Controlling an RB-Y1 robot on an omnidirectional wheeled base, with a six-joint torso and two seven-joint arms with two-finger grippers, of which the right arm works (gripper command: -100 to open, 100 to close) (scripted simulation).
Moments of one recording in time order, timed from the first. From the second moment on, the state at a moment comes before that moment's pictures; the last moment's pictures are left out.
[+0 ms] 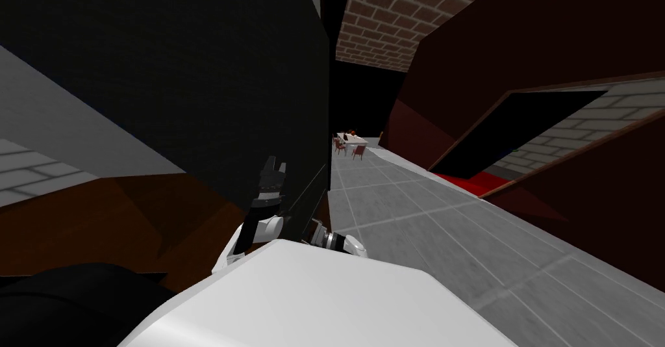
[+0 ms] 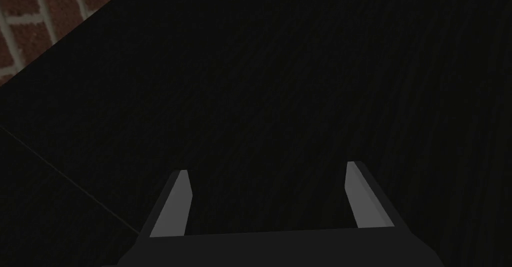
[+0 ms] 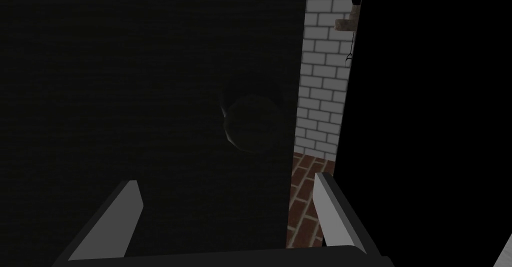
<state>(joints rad) -0.09 -0.01 0.82 -0.71 0.68 -0.90 1.09</state>
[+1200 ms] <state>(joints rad) -0.08 0.03 0.79 -0.74 0.84 -0.95 0.99</state>
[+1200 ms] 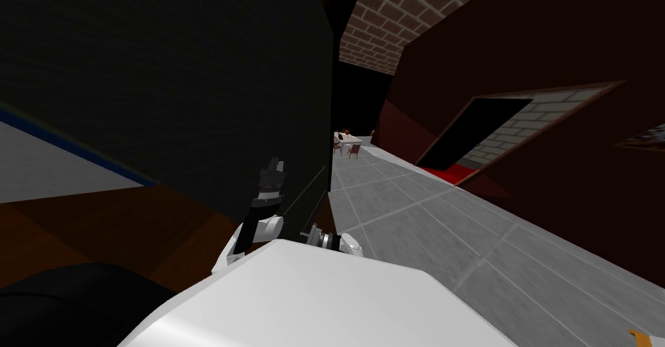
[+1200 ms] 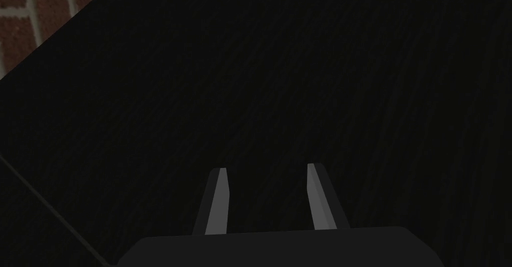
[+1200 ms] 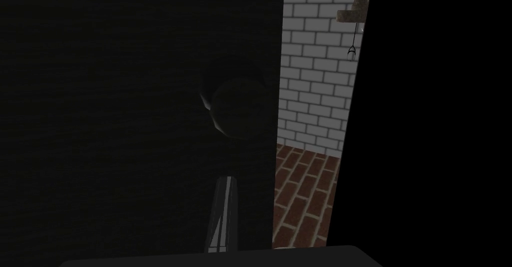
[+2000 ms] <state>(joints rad) -0.07 -0.02 0.76 -0.75 0.80 -0.93 1.01</state>
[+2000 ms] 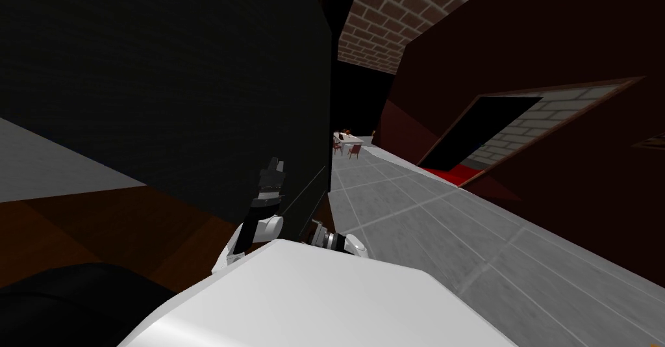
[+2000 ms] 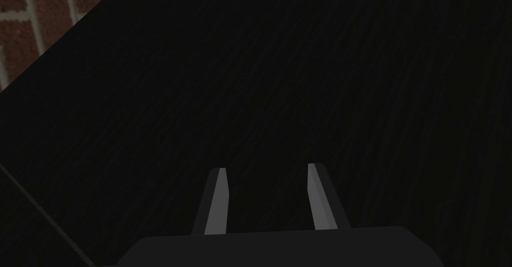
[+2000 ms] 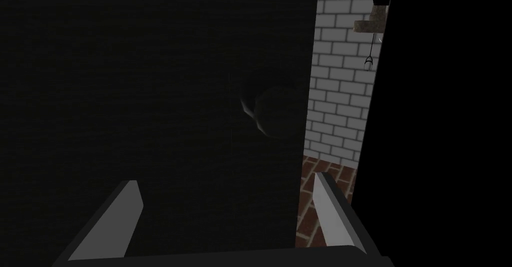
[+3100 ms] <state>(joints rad) -0.04 -0.02 0.73 -0.78 0.71 -0.89 1.07</state>
